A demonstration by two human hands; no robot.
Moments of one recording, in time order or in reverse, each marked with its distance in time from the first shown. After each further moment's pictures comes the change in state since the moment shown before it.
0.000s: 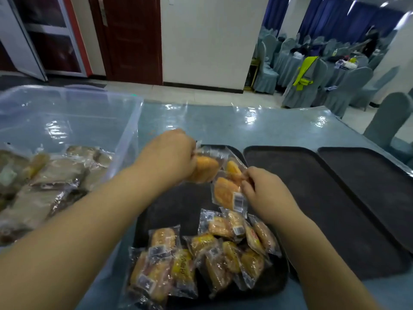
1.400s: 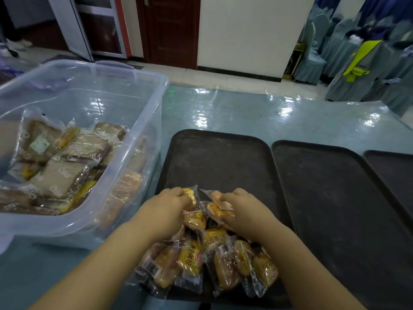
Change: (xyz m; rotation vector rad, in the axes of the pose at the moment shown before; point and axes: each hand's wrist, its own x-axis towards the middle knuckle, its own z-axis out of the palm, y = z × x) left_hand -0.073 -0.041 0.122 -0.013 -0.337 -0.068; right_hand 0.015 0.007 0.085 -0.083 -0.465 -0.217
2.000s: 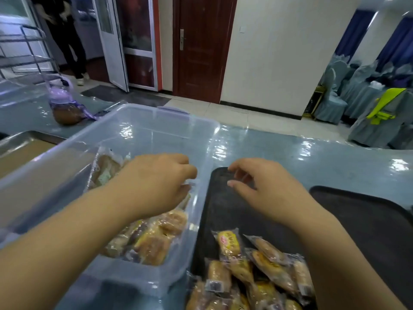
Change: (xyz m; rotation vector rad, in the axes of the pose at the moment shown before) left_hand -0.051 -0.085 -0.181 0.328 0.295 0.045; right_hand 0.041 -0.148 -0.121 -0.044 0.340 -0.313
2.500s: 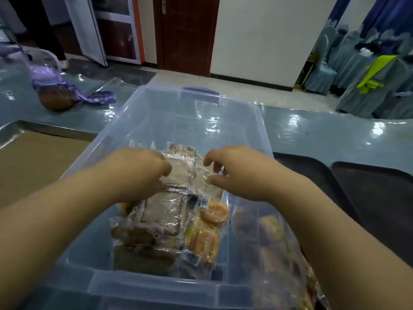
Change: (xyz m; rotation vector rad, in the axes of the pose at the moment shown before) left_hand -0.021 -0.167 0.067 0.113 -0.338 0.080; right_hand 0.109 -0.113 0.073 -0.132 -0.345 0.029
